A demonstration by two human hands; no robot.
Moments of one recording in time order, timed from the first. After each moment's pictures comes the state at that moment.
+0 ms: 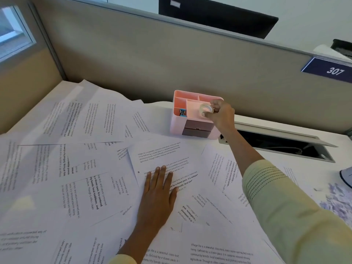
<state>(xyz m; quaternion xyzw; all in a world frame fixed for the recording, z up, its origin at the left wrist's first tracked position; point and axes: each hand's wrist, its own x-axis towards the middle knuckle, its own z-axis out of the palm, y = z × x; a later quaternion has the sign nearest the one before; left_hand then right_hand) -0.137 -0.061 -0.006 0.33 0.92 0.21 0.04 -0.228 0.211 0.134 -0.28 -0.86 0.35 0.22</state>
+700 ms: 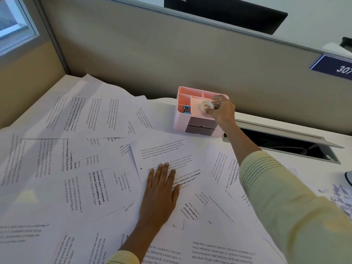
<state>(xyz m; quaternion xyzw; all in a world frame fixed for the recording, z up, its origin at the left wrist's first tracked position) -0.136 -0.060 -0.008 0.33 0.92 0.21 0.02 -0.249 0.214 0.126 -0.31 -0.86 0.34 0.20</state>
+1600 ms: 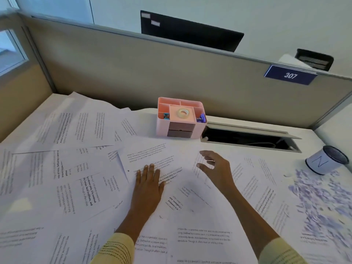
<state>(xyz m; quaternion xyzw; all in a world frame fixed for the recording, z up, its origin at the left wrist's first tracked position) -0.141 -0.055 0.006 0.32 0.93 0.14 0.05 -0.047 0.150 0.097 -0.25 -0.87 0.39 0.17</state>
